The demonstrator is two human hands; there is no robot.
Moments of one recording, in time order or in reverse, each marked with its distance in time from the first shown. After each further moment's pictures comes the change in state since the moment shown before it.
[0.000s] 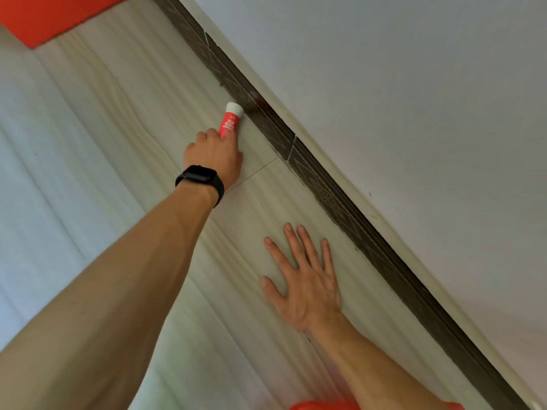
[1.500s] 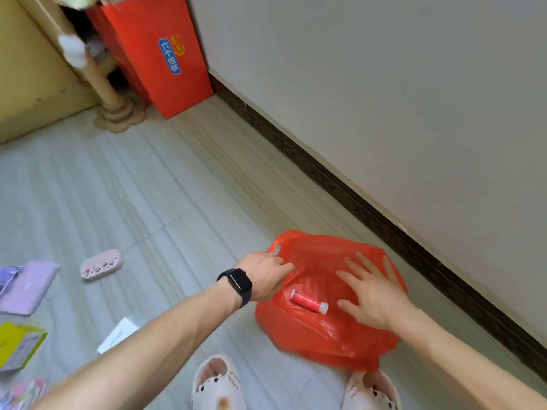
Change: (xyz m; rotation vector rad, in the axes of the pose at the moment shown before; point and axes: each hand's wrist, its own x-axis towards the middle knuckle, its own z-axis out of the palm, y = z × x) left_hand -0.496 0.046 -0.086 0.189 -0.216 0.726; right_hand -0.386 0.006 -0.115 -0.145 -0.228 0.027
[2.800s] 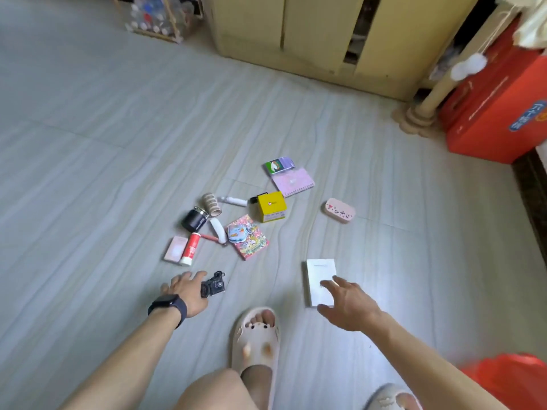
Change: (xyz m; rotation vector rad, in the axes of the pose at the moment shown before) left_hand -0.552 -0.004 0.292 -0.968 -0.061 -1.638; right_hand 0.010 -0.486 0.002 -0.331 -0.239 -0.617
